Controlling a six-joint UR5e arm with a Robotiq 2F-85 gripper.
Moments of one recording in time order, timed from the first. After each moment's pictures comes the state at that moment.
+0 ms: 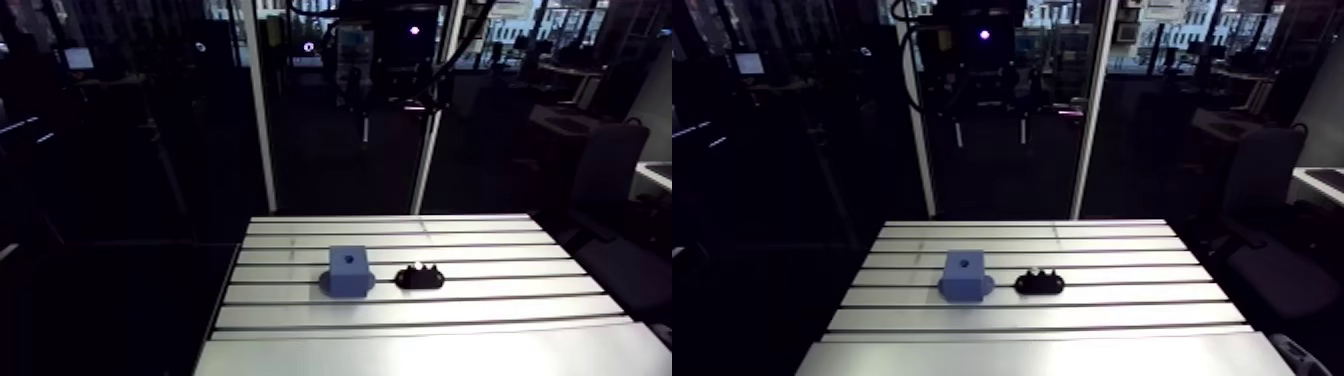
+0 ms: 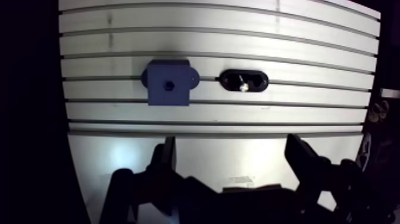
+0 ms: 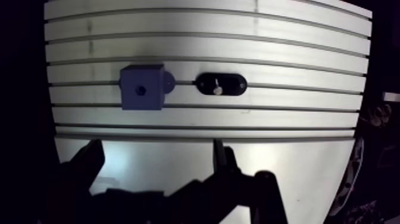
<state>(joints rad) -0.06 -1.48 1.56 -1.67 -1.61 -1.67</state>
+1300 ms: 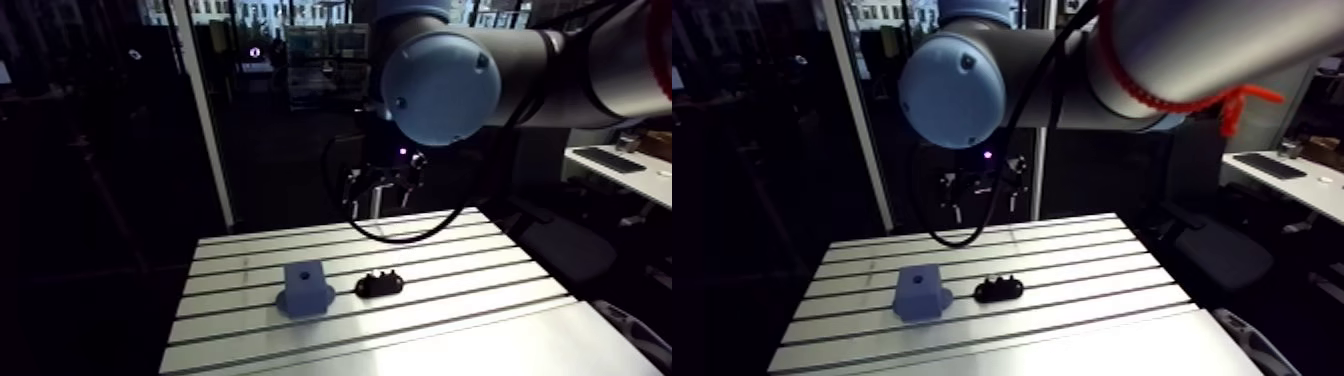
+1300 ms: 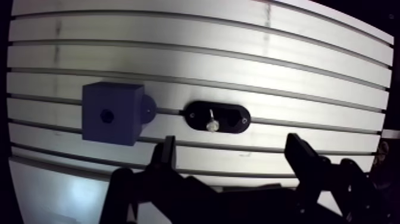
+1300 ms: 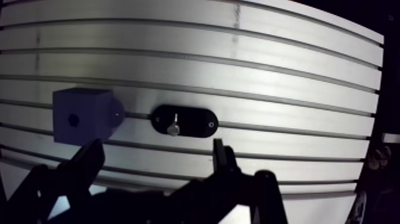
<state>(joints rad) -0.22 -1.50 1.95 -2.20 -1.55 -1.92</state>
